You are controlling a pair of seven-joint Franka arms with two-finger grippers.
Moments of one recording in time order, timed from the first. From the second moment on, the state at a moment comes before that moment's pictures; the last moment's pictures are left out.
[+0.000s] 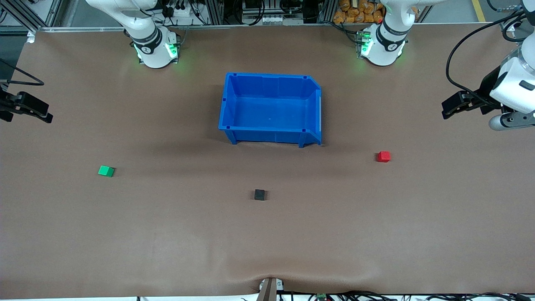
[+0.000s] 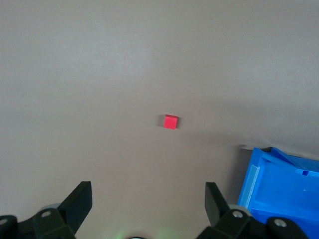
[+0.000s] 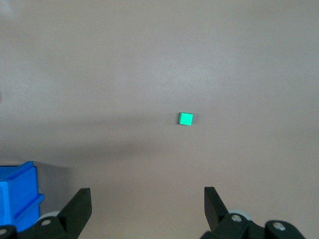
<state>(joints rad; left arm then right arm) 0.04 0.06 -0.18 -1.49 0.08 1.51 -0.24 -0.03 0.09 -0.01 -1.40 -0.03 1.48 -0.01</state>
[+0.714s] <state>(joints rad) 0.03 0.13 -0.19 -1.56 0.08 1.55 -0.24 -0.03 0.09 -0.01 -1.40 -0.03 1.48 -0.01</state>
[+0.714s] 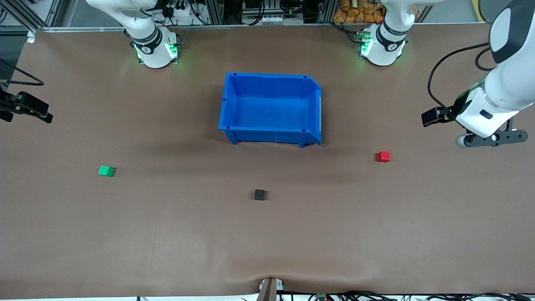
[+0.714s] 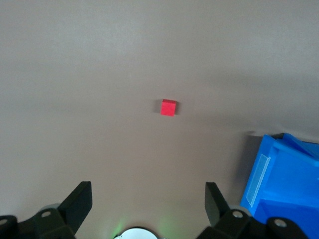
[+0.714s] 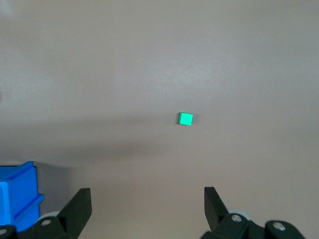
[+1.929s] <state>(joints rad) 0.03 0.13 -0.22 -1.86 0.08 1.92 -0.32 0.05 0.24 0.00 -1.40 -0.20 1.56 0.00</state>
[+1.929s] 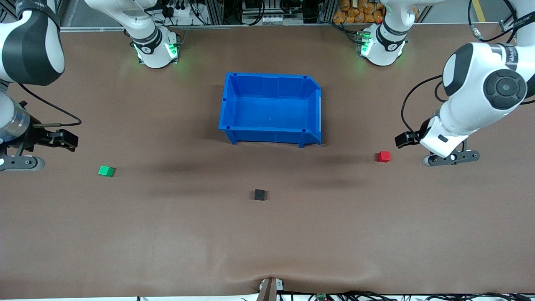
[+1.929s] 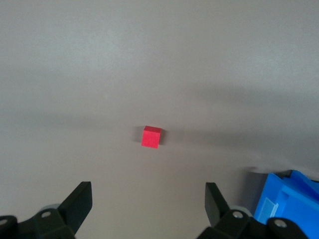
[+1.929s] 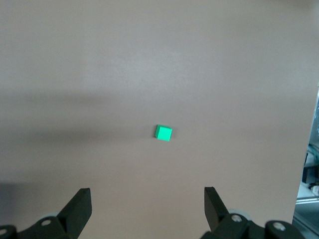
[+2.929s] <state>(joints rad) 0.05 0.17 -0.22 -2.09 0.10 2.28 -0.32 -0.10 0.60 -0.01 -1.43 -0.06 1.67 0.00</state>
